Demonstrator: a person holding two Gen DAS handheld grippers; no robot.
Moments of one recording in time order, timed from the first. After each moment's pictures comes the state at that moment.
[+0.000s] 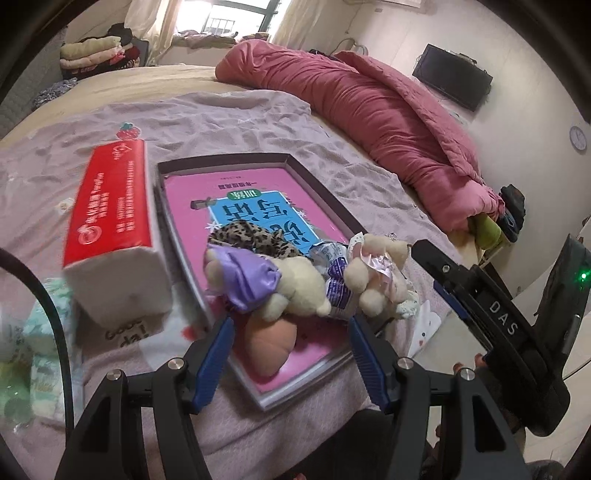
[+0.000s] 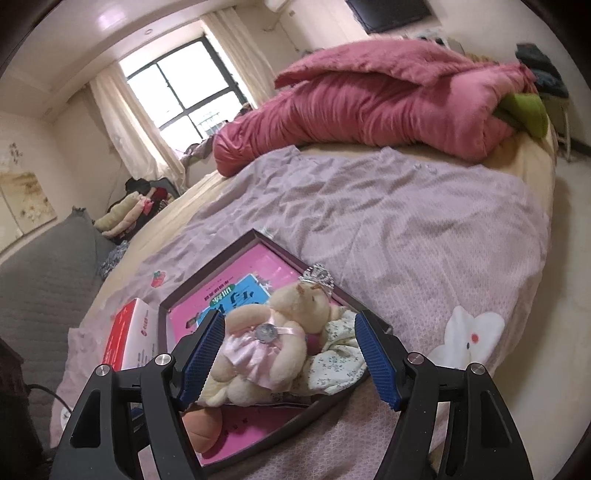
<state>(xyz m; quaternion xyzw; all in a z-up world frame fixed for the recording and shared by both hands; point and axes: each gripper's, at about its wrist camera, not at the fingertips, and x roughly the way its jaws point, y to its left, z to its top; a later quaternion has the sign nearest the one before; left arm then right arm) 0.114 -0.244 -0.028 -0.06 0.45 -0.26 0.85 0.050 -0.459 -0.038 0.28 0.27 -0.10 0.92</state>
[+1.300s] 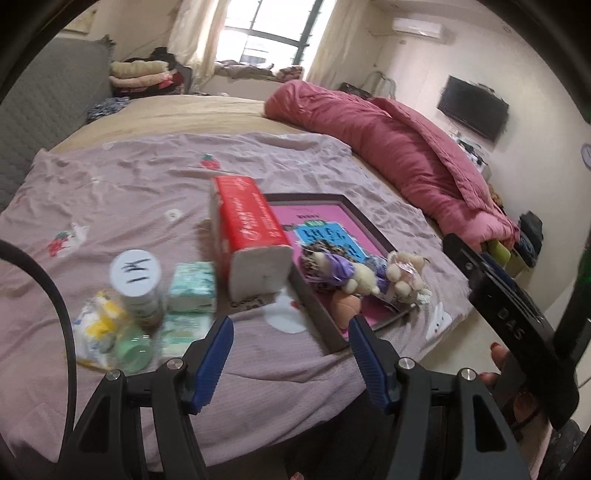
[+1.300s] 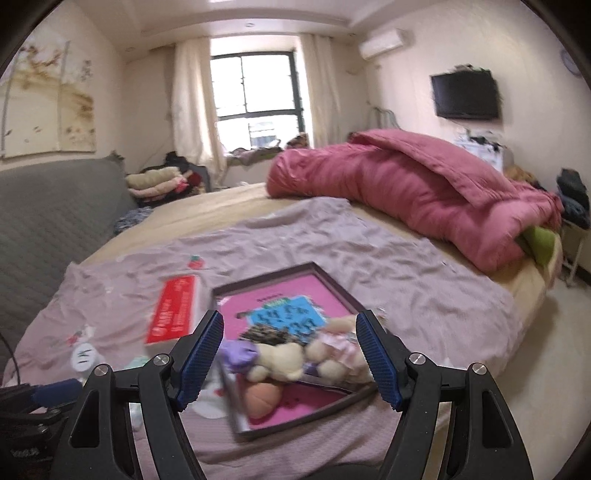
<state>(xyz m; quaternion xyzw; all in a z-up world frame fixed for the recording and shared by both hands) 0.035 -0.119 0.035 -0.07 0.40 -0.19 0.89 -0.003 -0.338 0.051 0.08 0.23 -0.07 0.97</state>
